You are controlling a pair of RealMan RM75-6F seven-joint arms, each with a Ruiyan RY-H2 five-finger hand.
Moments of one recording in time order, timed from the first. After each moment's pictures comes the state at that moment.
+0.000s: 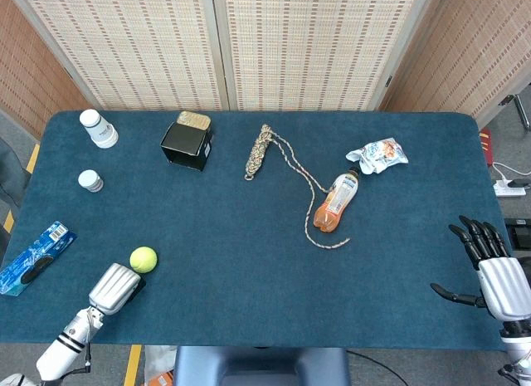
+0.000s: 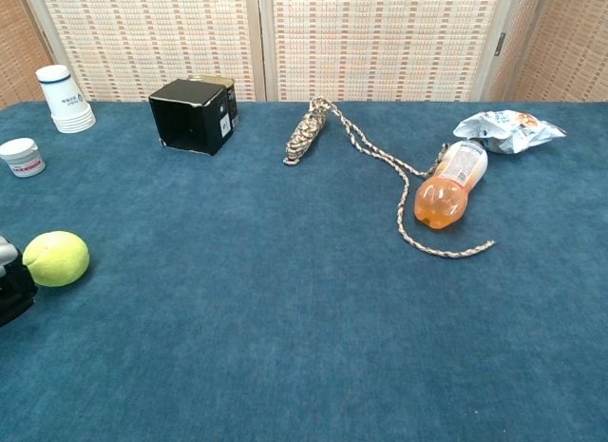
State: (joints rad) left arm -0.36 -1.56 0.13 -0.99 1.72 1.30 -0.09; right arm 0.07 -1.09 0.03 -1.53 -1.62 1.54 0.18
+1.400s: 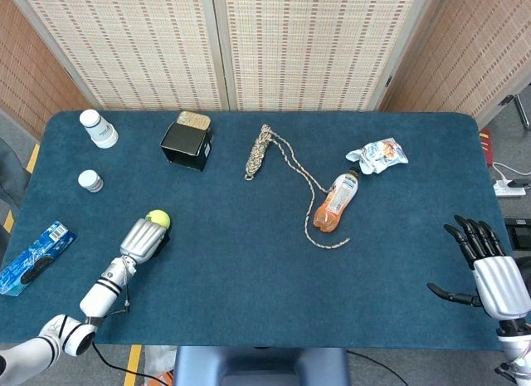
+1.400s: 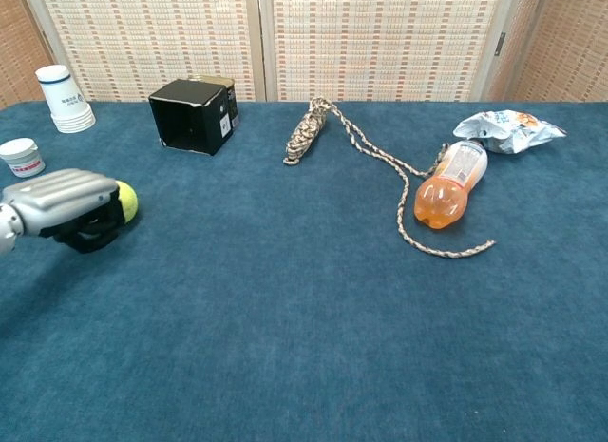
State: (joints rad) left arm -0.63 -1.65 -0.07 -0.93 1.50 0.94 -0.07; right arm 0.08 -1.10 0.02 -1.53 -1.63 1.54 0.16
